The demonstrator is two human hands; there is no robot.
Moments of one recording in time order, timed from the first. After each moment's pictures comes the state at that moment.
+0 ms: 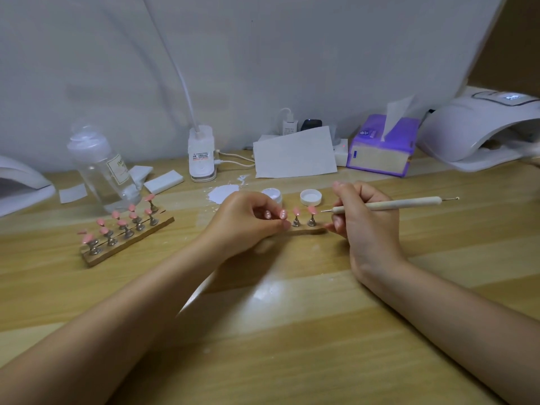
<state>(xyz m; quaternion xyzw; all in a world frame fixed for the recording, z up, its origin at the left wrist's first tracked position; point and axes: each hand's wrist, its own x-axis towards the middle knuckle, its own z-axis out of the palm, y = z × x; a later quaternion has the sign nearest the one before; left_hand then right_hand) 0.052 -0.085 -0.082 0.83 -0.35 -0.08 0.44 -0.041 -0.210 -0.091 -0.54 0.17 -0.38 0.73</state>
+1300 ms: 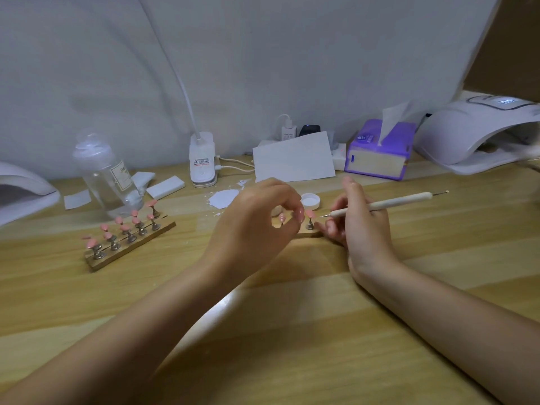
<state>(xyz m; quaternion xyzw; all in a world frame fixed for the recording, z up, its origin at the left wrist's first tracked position) 0.020 -0.087 -0.067 0.76 -0.51 0.17 0.38 -0.037 -0.212 -0.093 -0.51 0.20 -0.34 0.76</state>
